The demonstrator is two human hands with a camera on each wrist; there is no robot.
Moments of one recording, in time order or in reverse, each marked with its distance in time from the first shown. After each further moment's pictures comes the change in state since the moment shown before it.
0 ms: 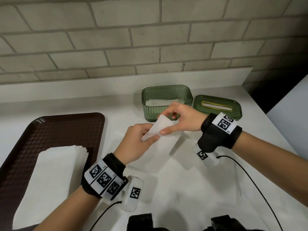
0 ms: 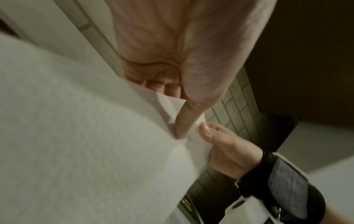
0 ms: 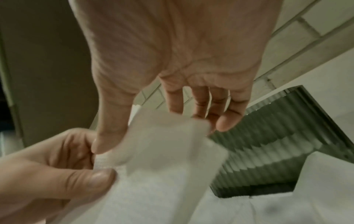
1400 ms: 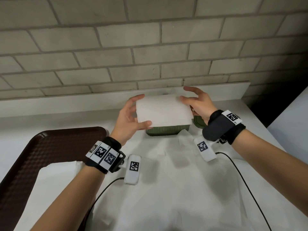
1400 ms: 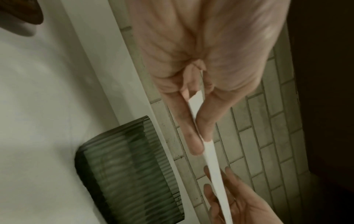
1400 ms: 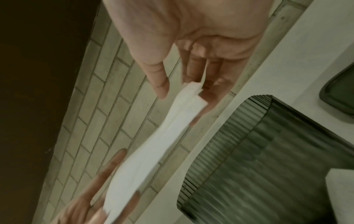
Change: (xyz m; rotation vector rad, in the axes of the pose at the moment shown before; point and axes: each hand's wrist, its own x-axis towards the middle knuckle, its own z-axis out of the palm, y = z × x) left_hand 0.066 0.010 -0.045 -0.617 0.113 0.068; right_hand 0.029 0.023 -0.055 0.695 0.566 0.213
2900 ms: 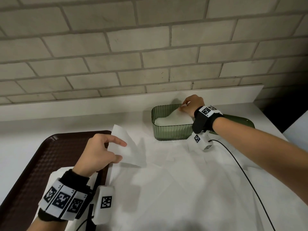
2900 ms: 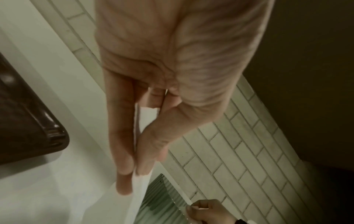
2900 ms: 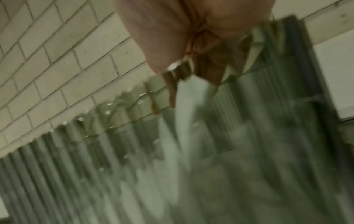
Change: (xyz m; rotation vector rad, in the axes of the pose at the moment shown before) left_hand -0.074 0.026 -0.073 0.741 0.158 -0.339; right_hand 0.086 0.036 0.032 -0.803 0.047 0.004
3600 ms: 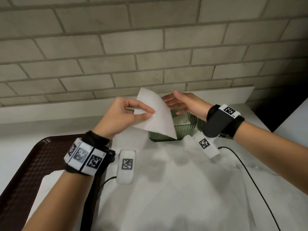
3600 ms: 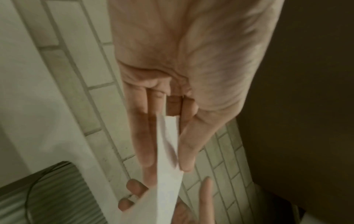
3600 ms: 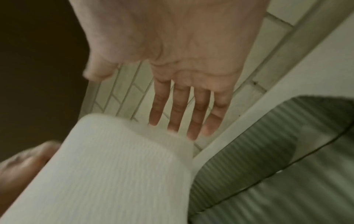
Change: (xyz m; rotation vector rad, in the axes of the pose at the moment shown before) left_hand 0.039 0.099 0.013 -0.280 -0.114 0.408; right_hand -0.070 -0.034 -0.059 0.600 -0.466 -0.256
